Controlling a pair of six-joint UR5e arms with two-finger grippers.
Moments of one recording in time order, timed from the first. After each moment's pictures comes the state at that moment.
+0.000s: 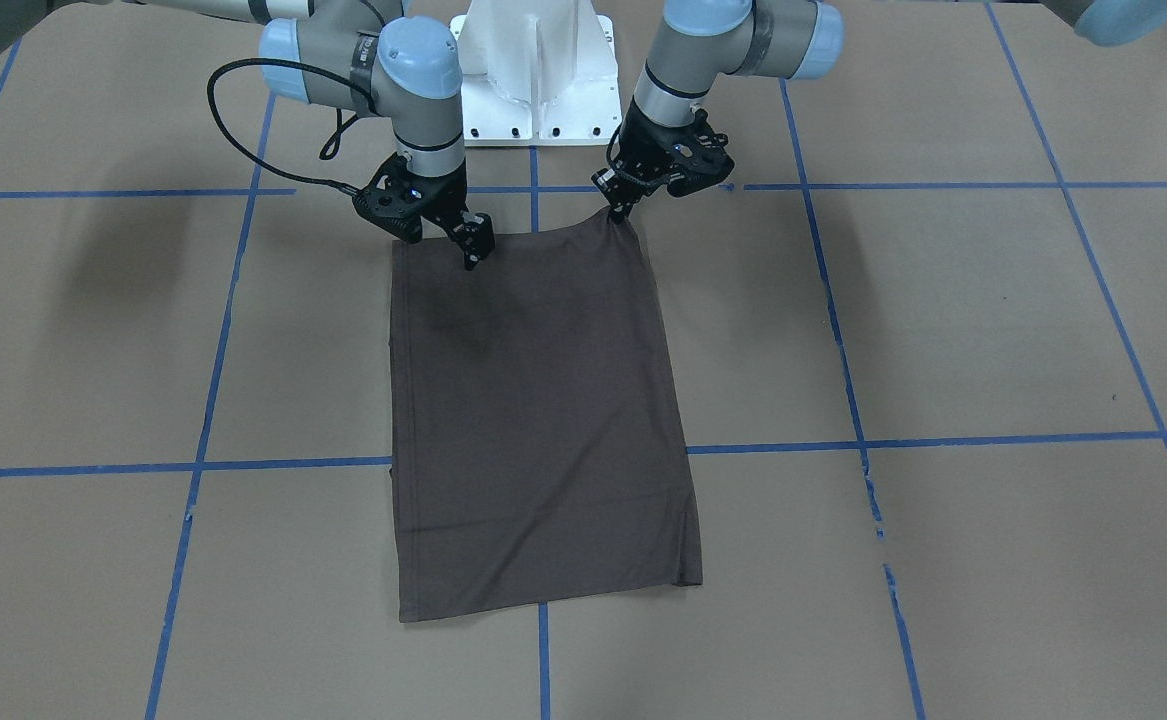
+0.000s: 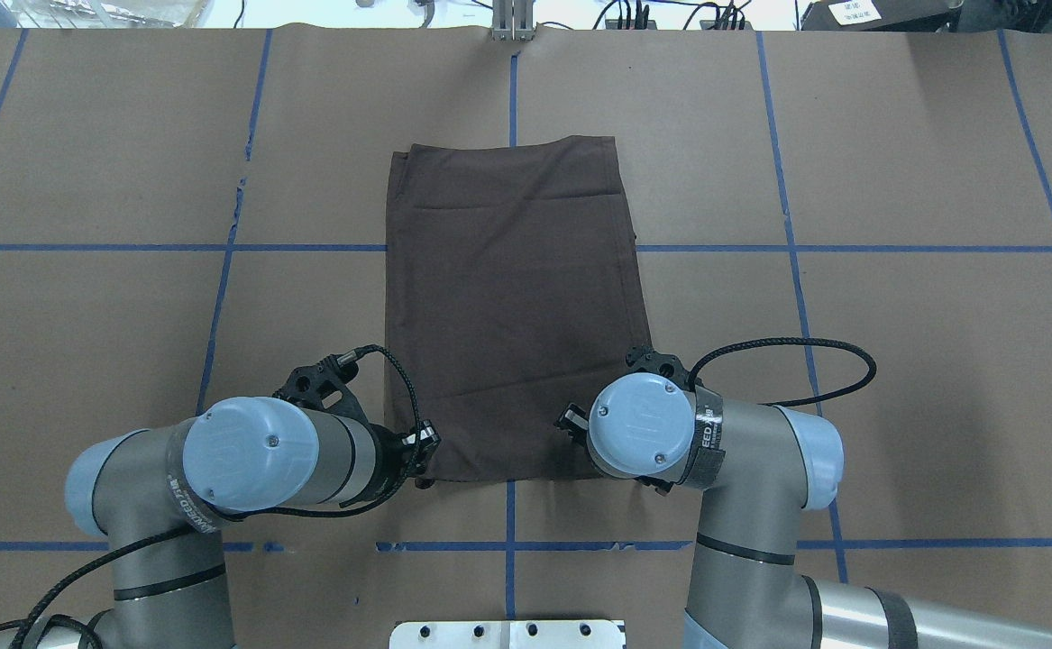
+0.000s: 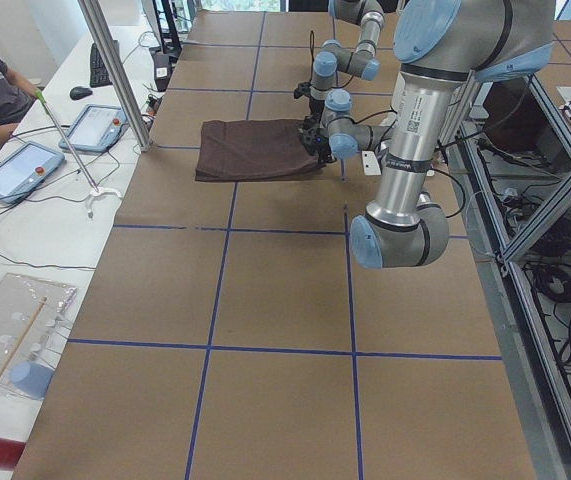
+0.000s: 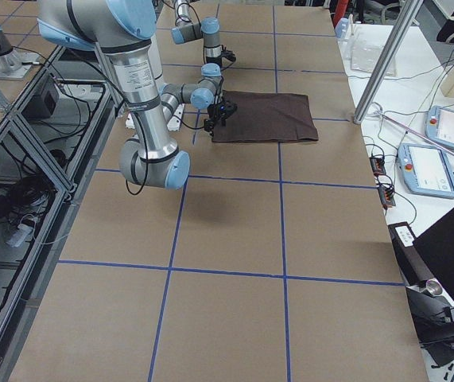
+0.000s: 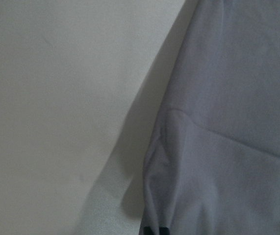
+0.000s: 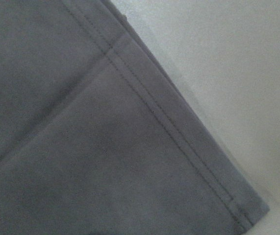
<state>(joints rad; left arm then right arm) -0.29 -1.96 -1.91 -1.86 -1.70 -1.95 0.30 -1.08 1.78 -1.56 1.69 1.95</state>
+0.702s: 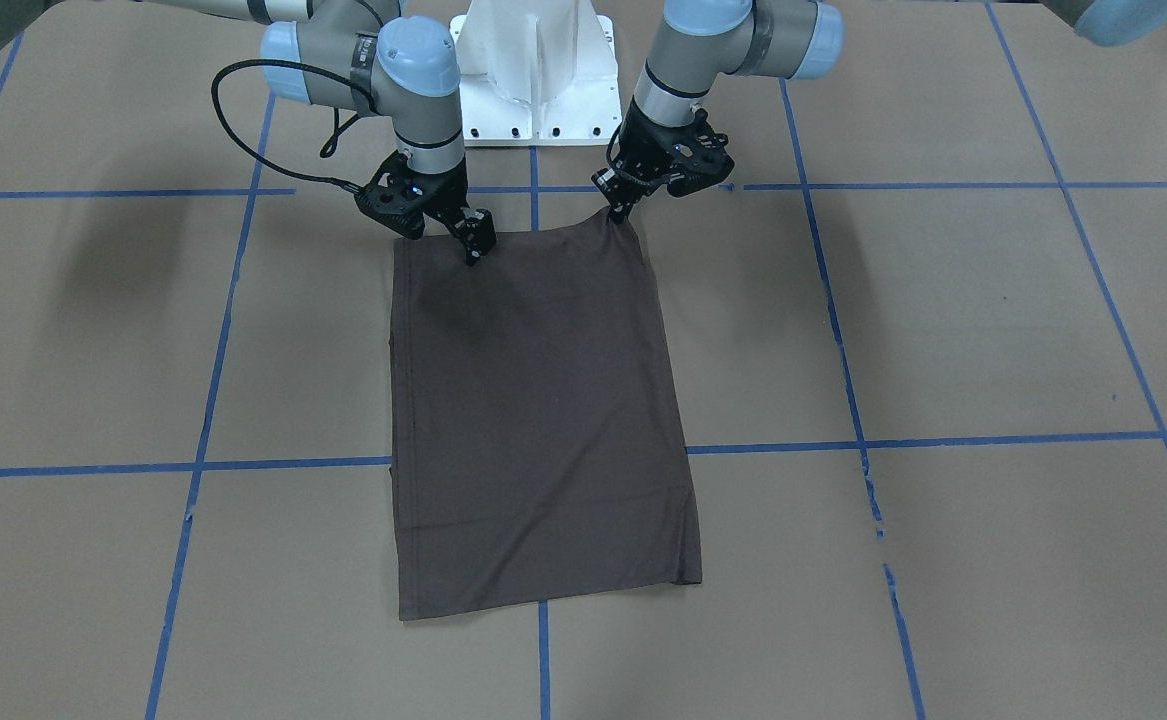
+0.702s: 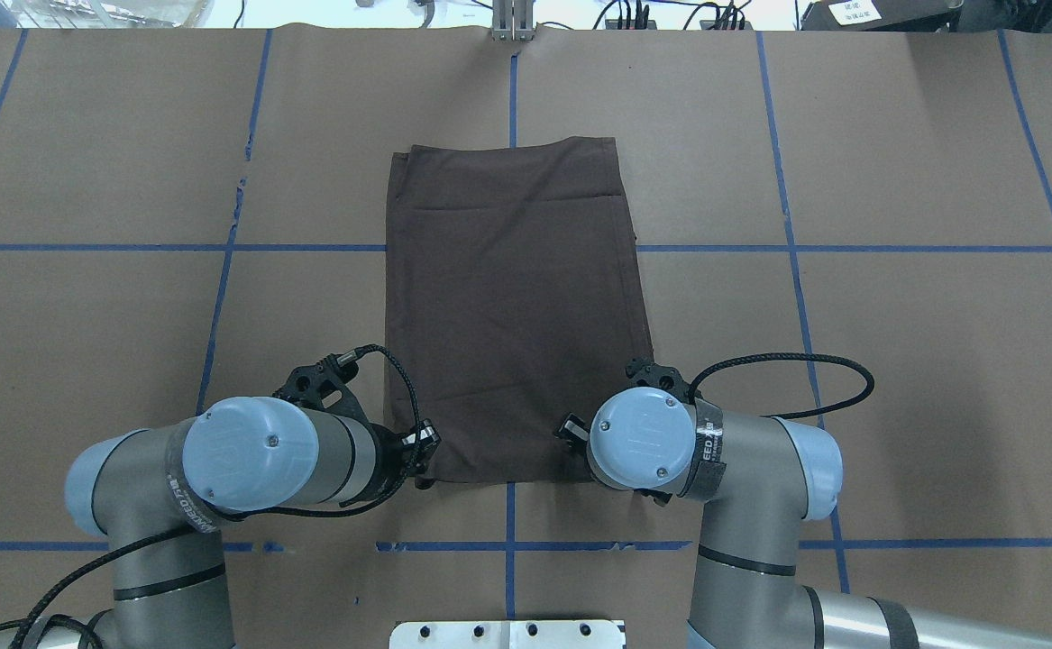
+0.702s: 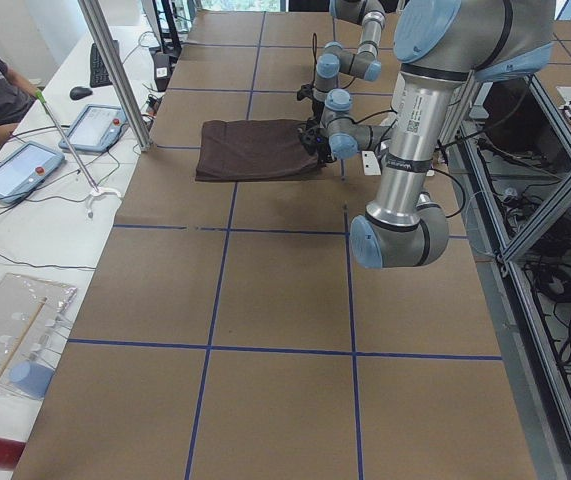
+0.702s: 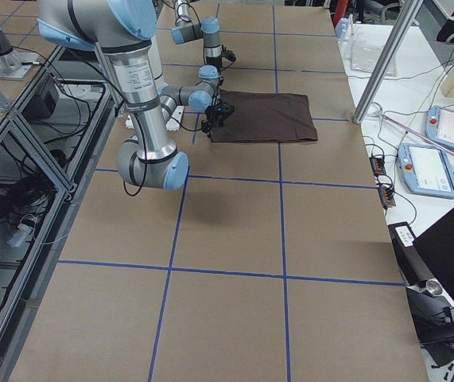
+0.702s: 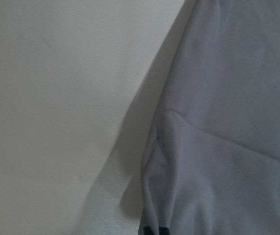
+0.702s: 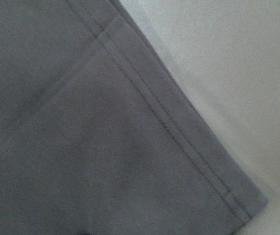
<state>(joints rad) -0.29 -1.96 -1.91 -1.86 -1.70 -1.95 0.28 -1.08 1.78 -1.54 1.68 1.97</state>
